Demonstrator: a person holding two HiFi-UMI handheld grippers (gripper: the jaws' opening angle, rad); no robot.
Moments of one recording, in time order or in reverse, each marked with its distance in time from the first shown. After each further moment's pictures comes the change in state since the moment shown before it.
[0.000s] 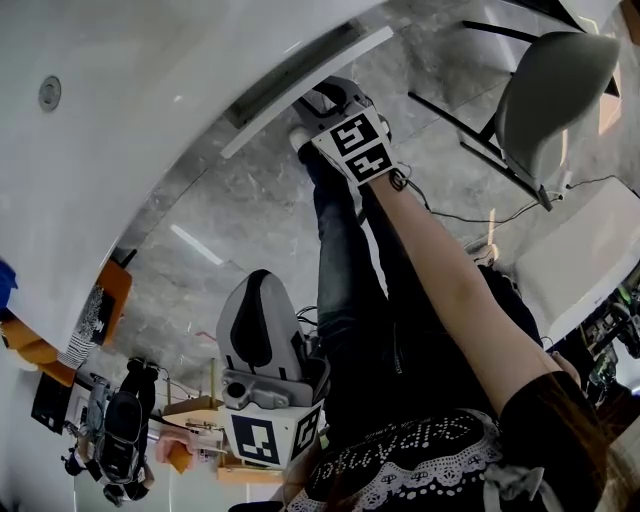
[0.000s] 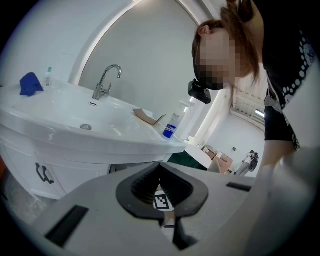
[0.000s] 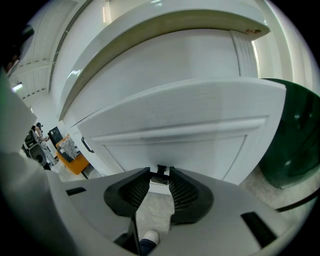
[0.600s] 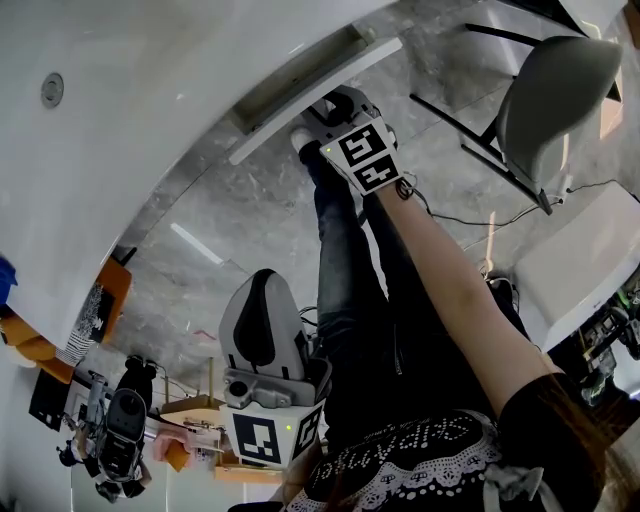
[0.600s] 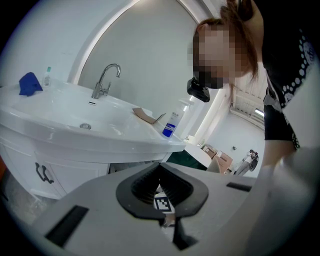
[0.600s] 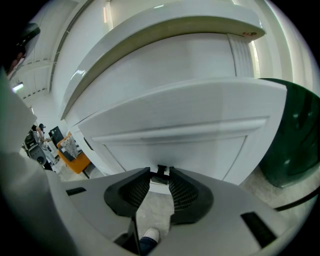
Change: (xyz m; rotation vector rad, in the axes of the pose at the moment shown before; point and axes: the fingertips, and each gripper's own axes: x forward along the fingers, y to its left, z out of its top) left arm 0.001 -0.001 0.000 0.004 0.015 -0.002; right arm -0.009 0.005 -0.008 -0.002 0.007 0.004
